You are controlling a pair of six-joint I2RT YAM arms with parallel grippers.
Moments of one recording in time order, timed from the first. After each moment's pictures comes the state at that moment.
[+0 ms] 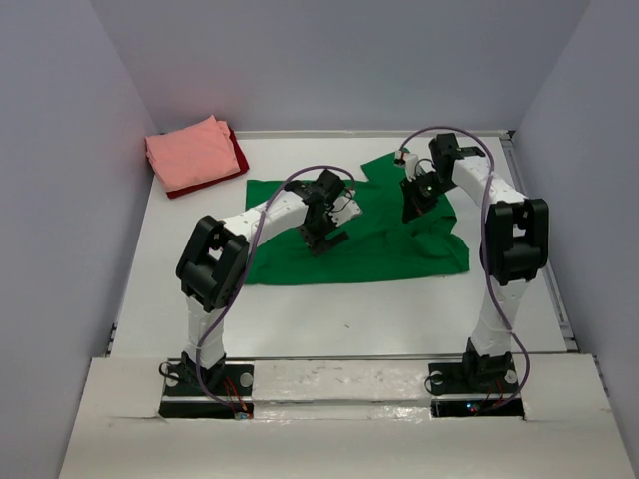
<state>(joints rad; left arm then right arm) -0.68 1.95 1.52 -0.80 -0.07 0.41 0.12 2.01 1.67 -0.96 -0.57 -0.48</state>
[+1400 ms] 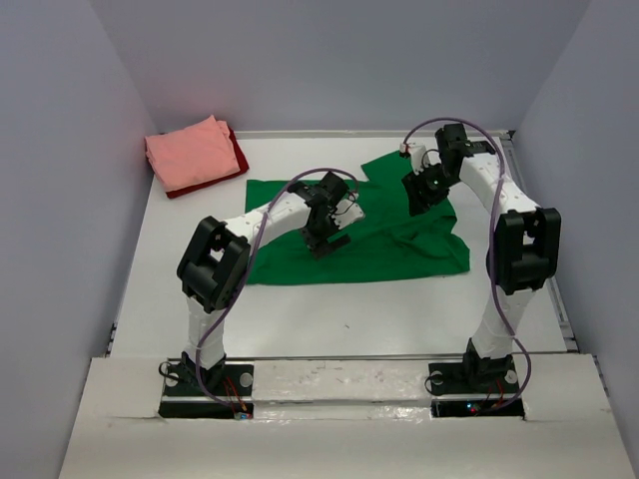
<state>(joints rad) -0.70 1.95 1.52 -0.82 -0.08 0.41 0.12 1.96 1.72 -0.96 -0.42 -0.52</state>
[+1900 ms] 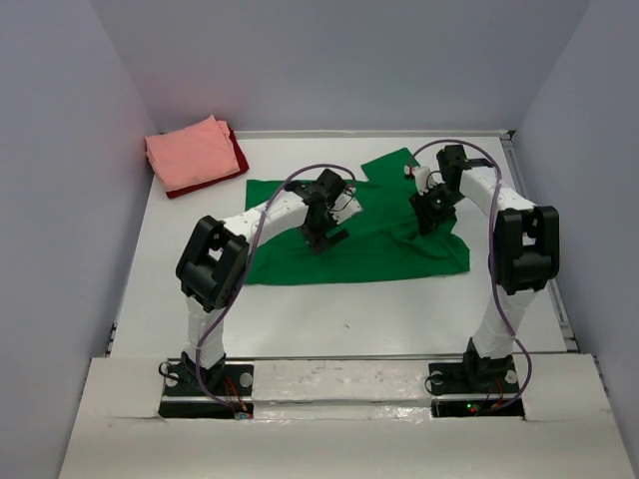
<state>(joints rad) -0.69 1.95 1.52 -0.79 -0.11 0.40 0.09 1.92 1.50 -0.91 -0.31 -0.51</state>
